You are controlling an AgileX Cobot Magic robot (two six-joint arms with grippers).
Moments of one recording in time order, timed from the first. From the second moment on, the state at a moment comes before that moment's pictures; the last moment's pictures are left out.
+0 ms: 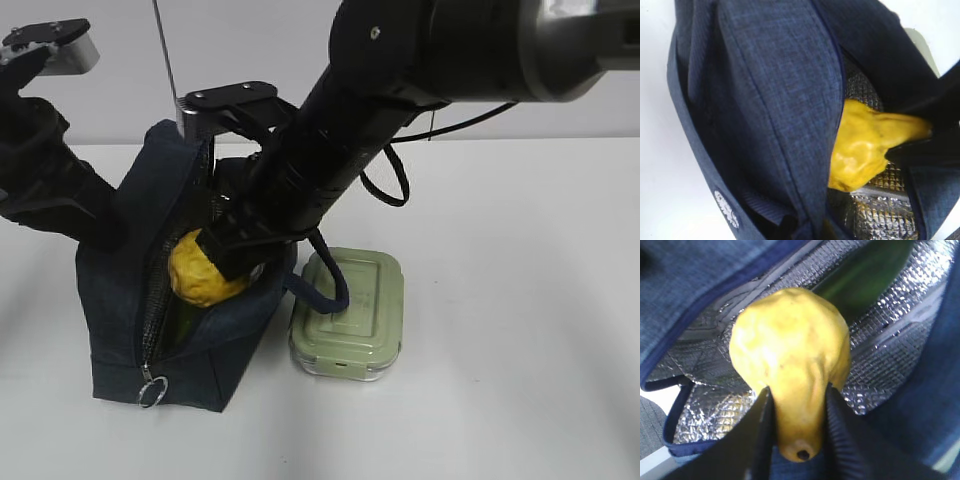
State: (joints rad) left arm -0.27 1.45 -1.12 -0.32 0.98 0.34; right arm 0.63 1.94 -1.55 0.46 0.81 -0.47
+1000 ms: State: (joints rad) left arm -0.27 1.45 -1.12 -0.32 0.98 0.34; right arm 0.28 1.71 -1.11 0.87 0.75 -0.52
